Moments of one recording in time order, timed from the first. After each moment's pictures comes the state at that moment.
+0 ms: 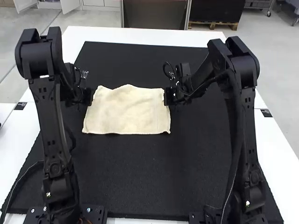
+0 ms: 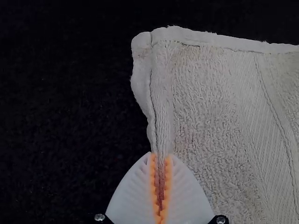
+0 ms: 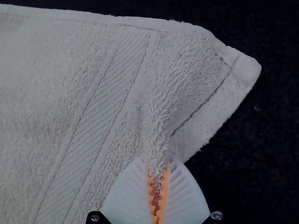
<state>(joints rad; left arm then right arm) 0.34 2.14 1.04 0.34 0.47 0.33 0.36 2.24 1.24 0.26 -0.27 0.08</state>
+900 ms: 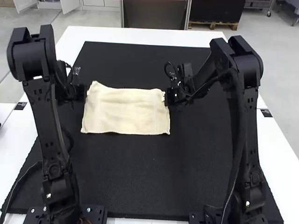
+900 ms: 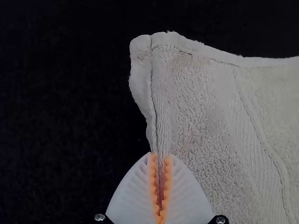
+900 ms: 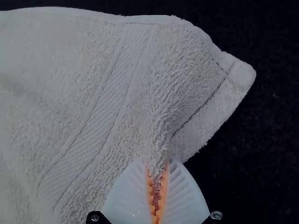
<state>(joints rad) 0.41 2.06 1.04 0.33 0.57 0.31 0.35 2.19 1.19 0.27 -0.35 0.09</state>
